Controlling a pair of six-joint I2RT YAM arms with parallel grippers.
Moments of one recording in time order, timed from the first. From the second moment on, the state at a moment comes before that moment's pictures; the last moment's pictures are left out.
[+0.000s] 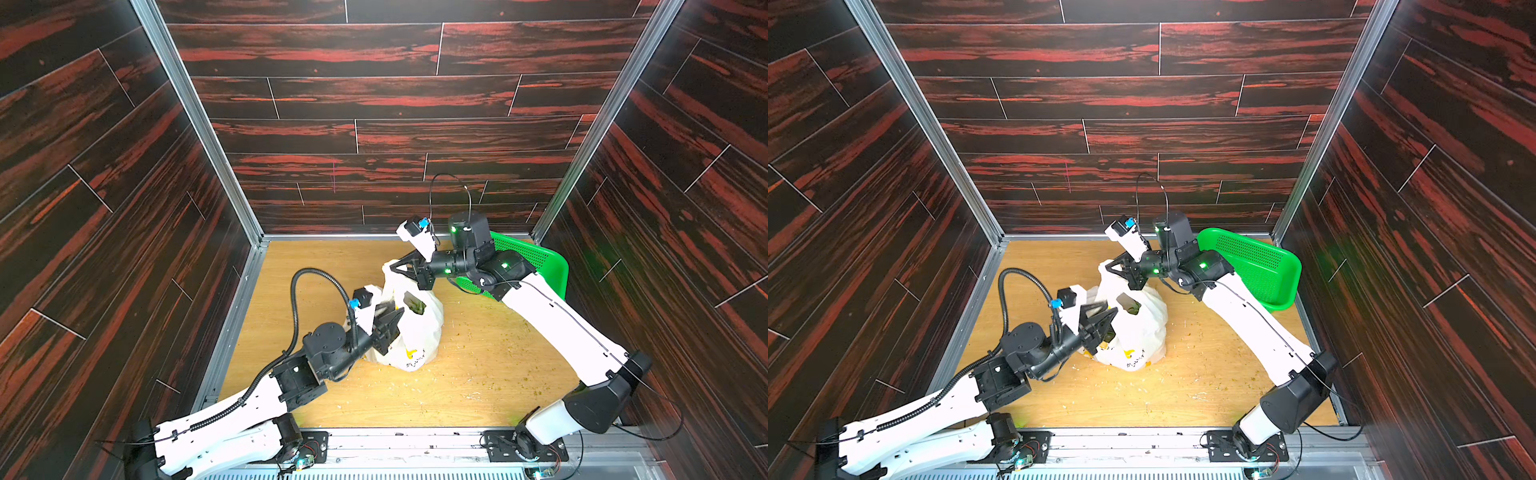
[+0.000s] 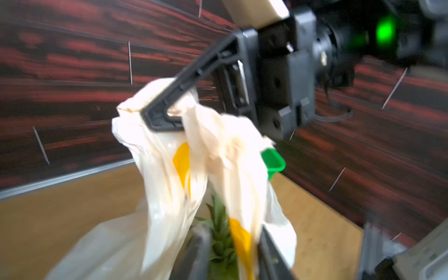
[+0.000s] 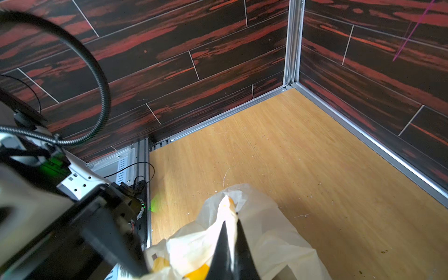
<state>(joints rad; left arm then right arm) -0.97 0.91 0.73 0.17 -0.17 -0.22 0.68 1.56 1.69 -0.60 -0.61 -0.09</state>
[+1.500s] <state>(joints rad) -0.68 1.37 1.74 -1.02 0.48 0.54 0.69 1.56 1.73 -0.63 -0.63 -0.11</state>
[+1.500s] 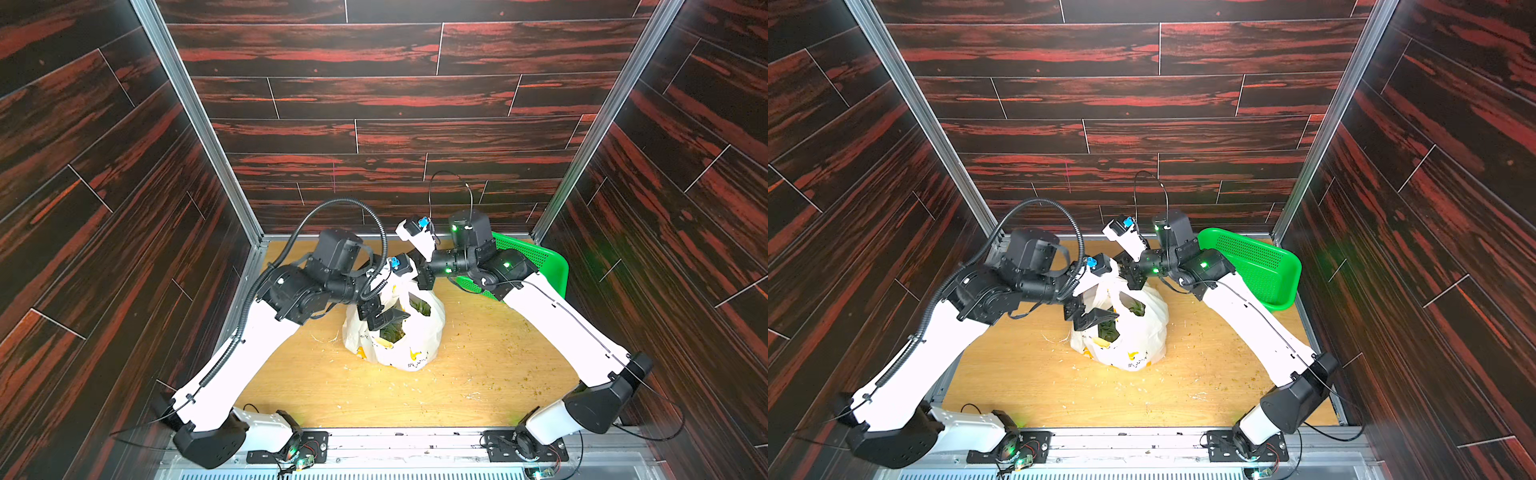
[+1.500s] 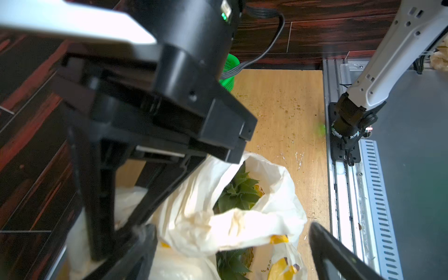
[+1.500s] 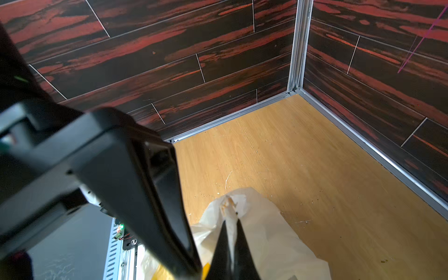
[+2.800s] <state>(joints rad) -0.68 1.43 1.71 -0.96 0.68 0.50 0.69 1.57 1.73 -0.65 -0.64 -0.12</state>
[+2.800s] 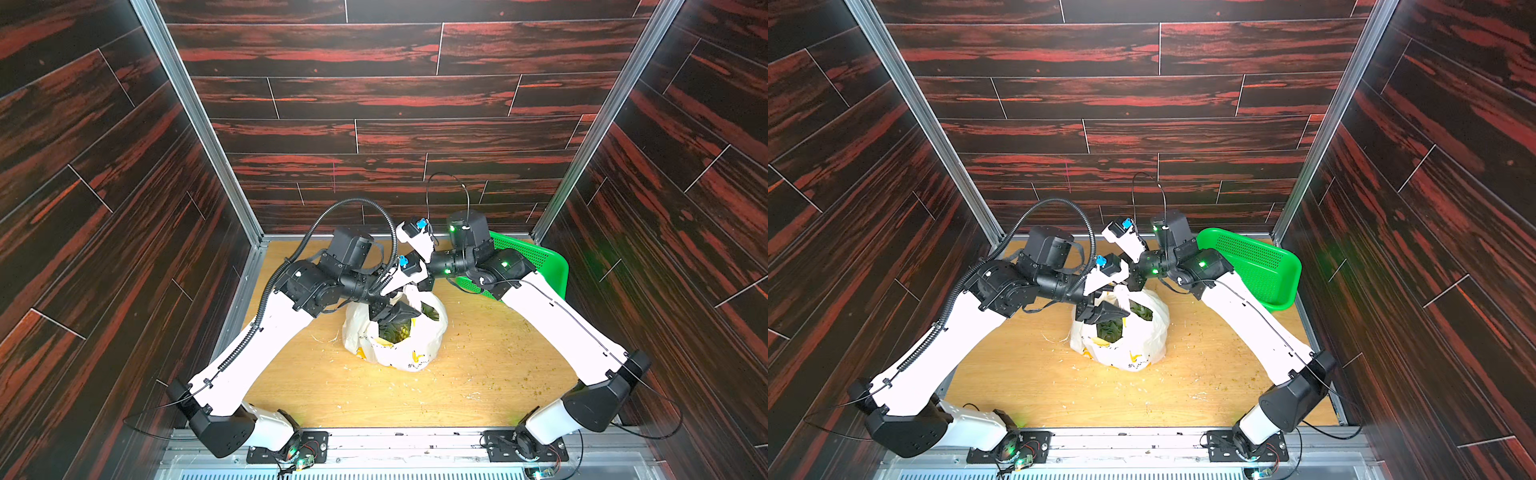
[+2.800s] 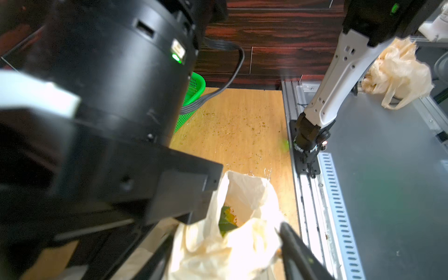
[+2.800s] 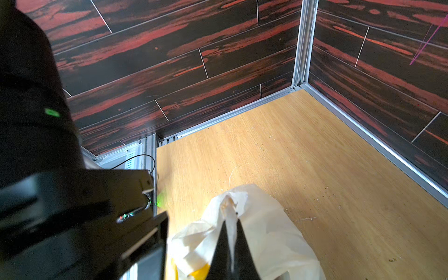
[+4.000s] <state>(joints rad) -0.69 1.10 1.21 -0.49 0.36 -0.14 0.70 1.48 1.74 -0.73 -0.58 -0.19</state>
